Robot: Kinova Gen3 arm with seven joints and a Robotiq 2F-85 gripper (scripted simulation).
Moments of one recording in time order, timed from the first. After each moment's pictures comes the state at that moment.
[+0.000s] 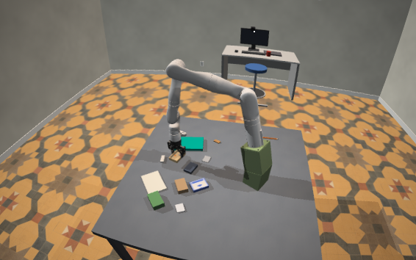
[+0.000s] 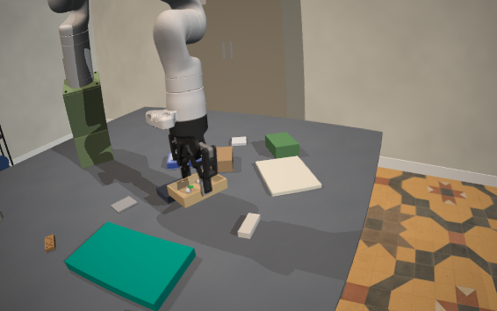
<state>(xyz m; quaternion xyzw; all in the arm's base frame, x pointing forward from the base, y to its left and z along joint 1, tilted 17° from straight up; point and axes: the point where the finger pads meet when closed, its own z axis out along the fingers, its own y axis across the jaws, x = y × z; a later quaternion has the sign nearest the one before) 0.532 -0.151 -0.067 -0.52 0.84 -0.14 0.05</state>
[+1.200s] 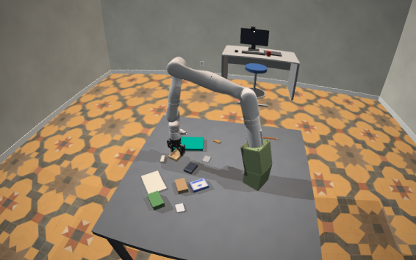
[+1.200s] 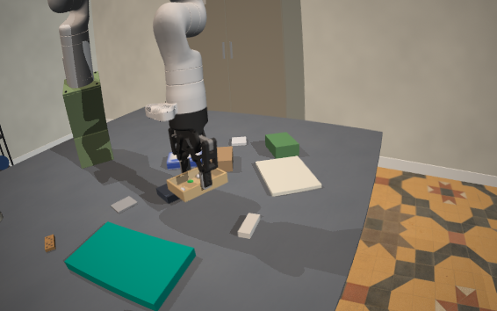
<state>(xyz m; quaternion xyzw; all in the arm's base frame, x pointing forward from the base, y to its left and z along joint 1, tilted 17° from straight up) 0.531 -0.148 -0.053 -0.52 0.84 -0.14 0.05</state>
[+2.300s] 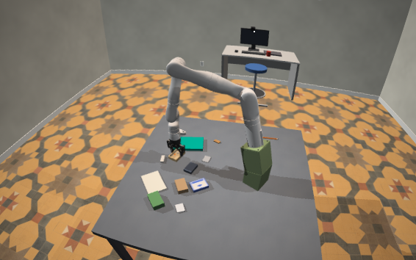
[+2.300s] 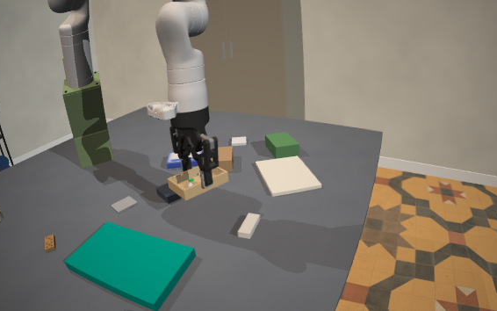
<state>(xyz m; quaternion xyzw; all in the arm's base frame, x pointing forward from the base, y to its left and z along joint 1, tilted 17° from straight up) 0.531 -0.144 -0.053 -0.52 0.84 -0.14 0.05</state>
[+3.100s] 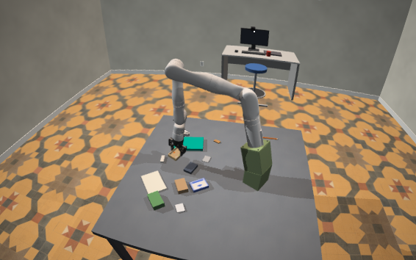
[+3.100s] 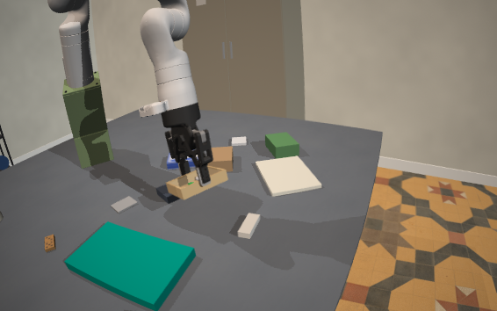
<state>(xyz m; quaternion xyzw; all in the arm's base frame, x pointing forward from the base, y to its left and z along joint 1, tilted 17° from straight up) 0.531 -0.153 -0.048 -0.51 0.83 -0.22 0.10</state>
